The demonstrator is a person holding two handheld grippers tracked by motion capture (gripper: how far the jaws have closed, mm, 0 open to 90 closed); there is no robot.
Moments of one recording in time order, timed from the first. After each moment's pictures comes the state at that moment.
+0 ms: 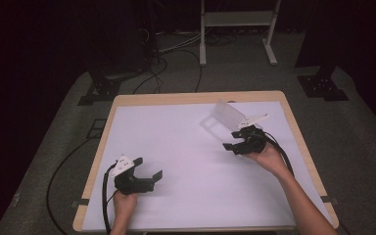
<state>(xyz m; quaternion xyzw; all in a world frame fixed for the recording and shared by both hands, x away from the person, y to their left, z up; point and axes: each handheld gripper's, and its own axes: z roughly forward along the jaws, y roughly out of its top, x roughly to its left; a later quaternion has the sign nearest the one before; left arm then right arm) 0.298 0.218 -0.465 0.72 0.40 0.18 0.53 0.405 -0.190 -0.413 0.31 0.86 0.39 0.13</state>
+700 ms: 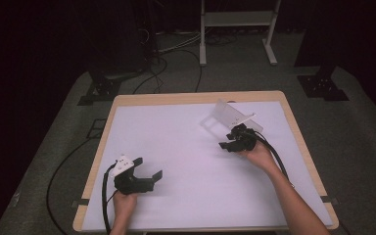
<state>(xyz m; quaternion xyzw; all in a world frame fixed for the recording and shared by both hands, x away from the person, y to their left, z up) 0.298 0.219 -0.465 0.72 0.40 0.18 0.54 0.433 -0.174 -0.444 0.34 0.86 0.35 0.12</state>
